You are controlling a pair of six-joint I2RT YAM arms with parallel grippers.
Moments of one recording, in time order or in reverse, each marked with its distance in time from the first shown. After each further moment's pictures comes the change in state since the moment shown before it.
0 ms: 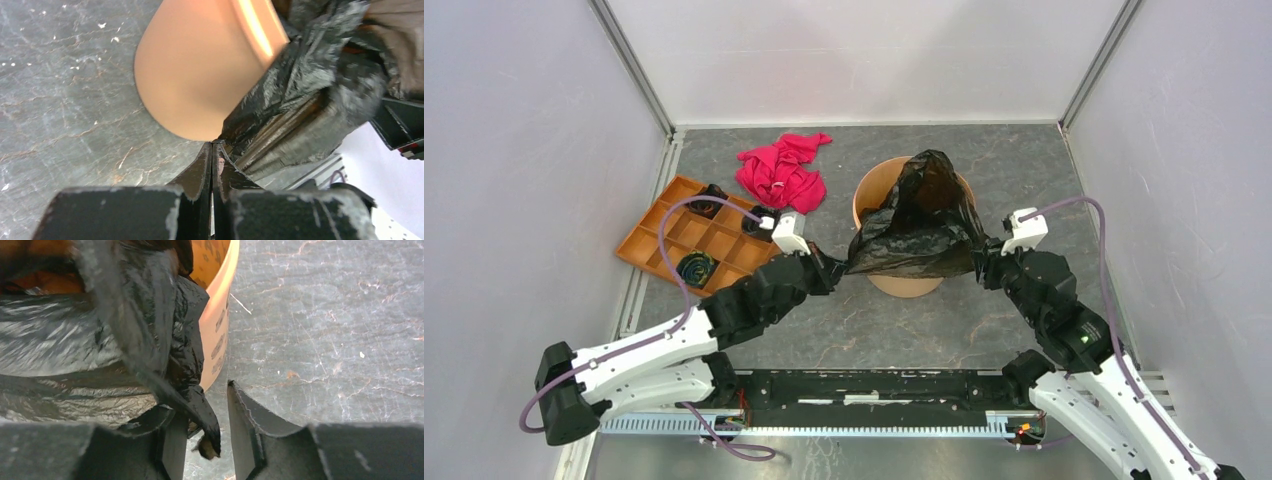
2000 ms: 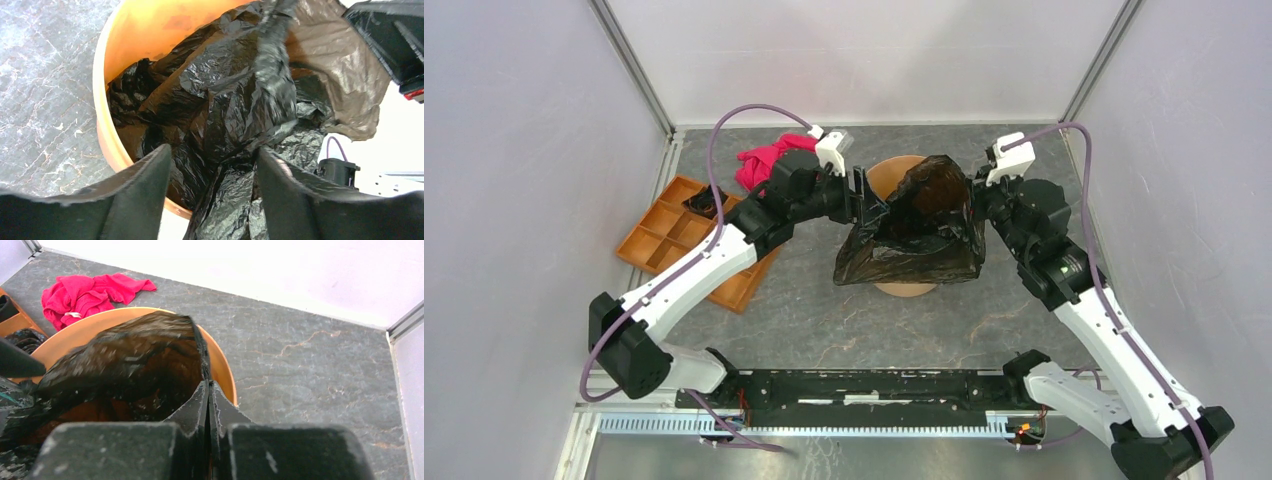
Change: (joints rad) left arm 0.338 0.477 0.594 -0.151 0.653 0.382; right arm -0.085 0.393 0.310 0.265 -0.066 -0.189
